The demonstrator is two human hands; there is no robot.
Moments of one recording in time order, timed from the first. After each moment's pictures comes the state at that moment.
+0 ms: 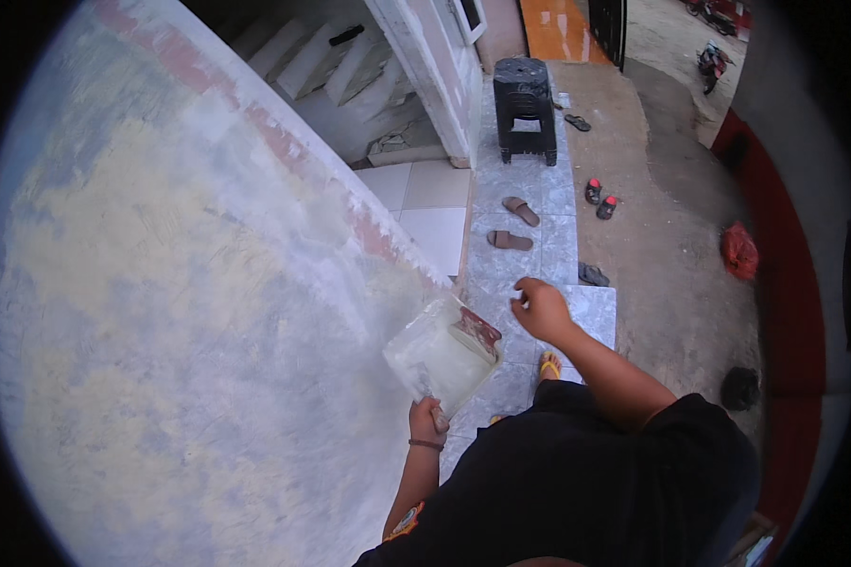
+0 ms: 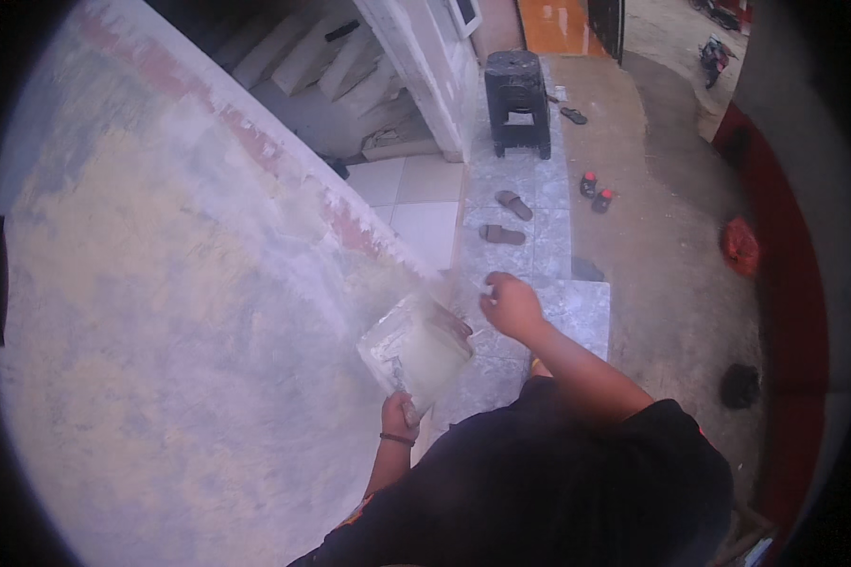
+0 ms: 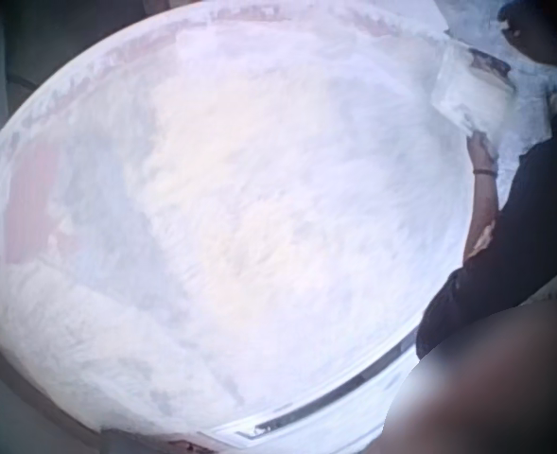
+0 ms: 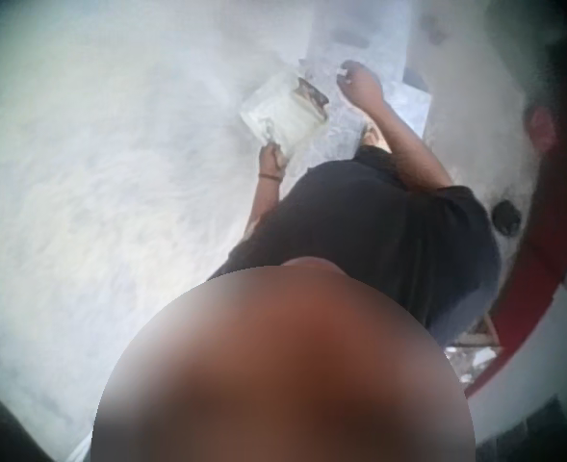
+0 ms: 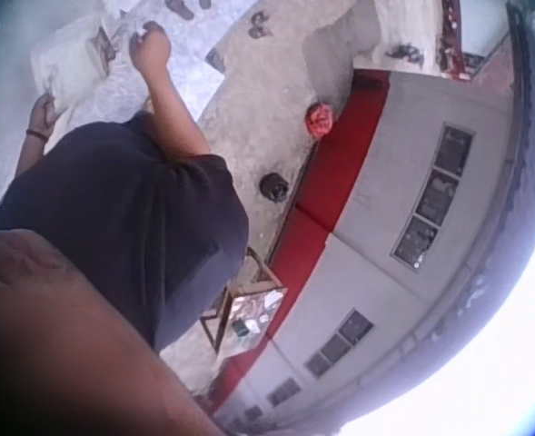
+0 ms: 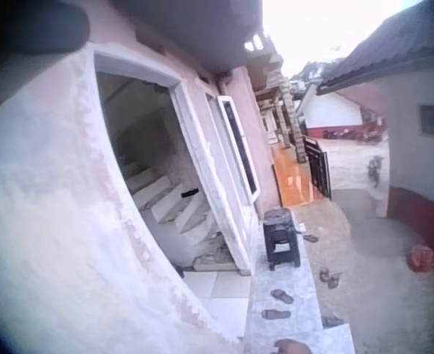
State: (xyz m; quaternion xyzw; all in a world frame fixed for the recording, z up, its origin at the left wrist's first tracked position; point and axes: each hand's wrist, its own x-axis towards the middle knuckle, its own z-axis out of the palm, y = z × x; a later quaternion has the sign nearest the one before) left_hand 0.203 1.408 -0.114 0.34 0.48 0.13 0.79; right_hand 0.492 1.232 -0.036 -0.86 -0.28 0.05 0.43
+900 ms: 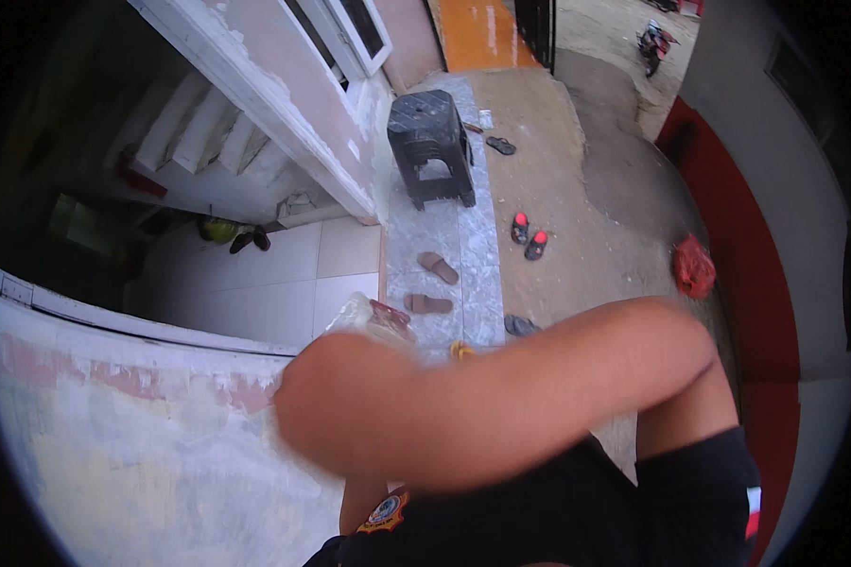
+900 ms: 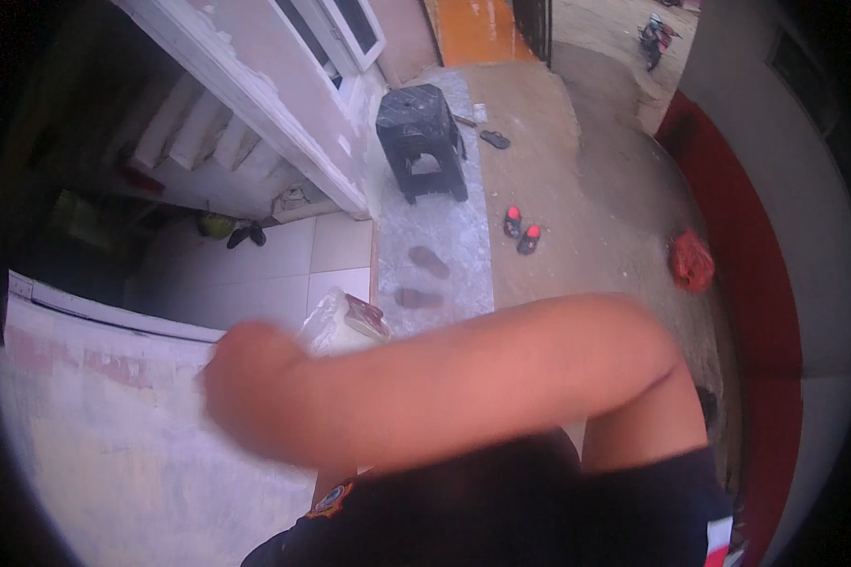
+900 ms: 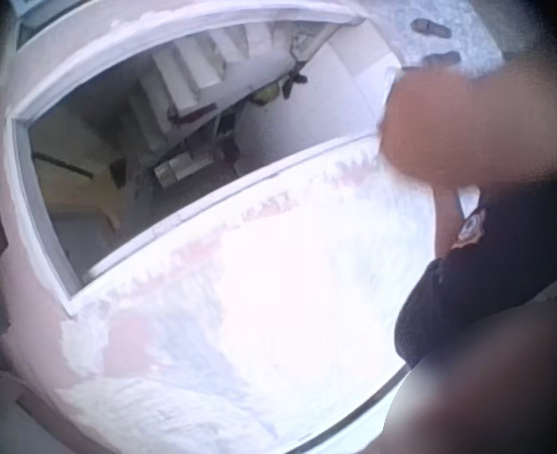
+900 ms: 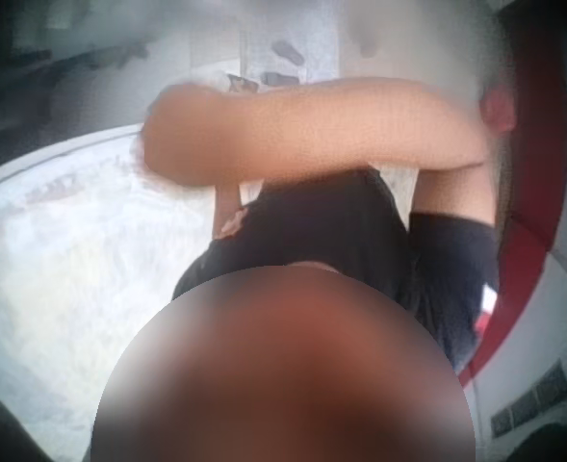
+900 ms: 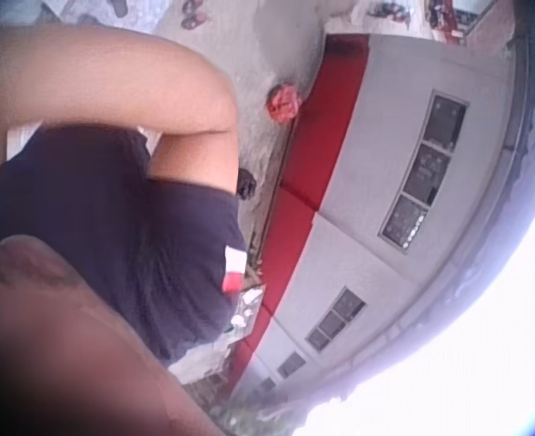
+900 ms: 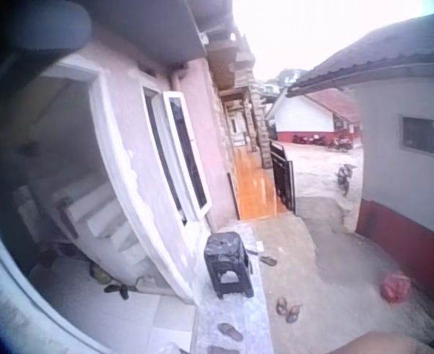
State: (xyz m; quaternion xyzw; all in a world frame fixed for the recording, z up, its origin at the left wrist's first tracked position) left_hand 0.612 1.413 -0.151 0.30 0.46 0.13 0.83; right_hand 0.798 1.207 0.286 -0.63 -0.76 0.16 0.09
